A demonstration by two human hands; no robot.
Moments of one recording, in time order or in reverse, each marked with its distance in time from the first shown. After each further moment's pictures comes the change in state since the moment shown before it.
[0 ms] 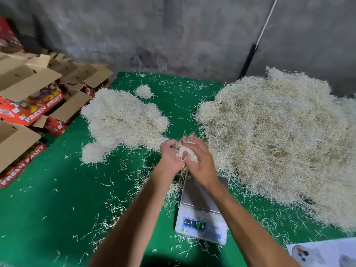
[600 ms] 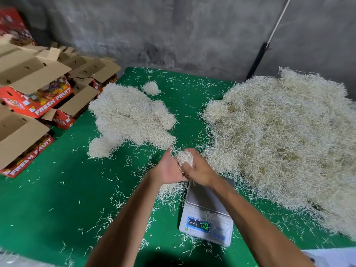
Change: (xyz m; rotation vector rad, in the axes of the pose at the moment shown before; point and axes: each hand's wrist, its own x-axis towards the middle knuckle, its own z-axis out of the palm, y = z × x) left_hand 0.011 0.008 -0.061 0.088 -0.146 -0.322; right_hand 0.006 0.015 0.020 0.000 -0.533 0.396
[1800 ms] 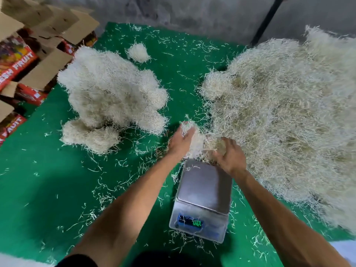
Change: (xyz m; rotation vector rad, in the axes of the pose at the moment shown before) left_hand 0.138 0.008 0.010 0.955 0.497 0.506; right_hand 0.039 0.148 -0.074 -0.615 0.227 0.364
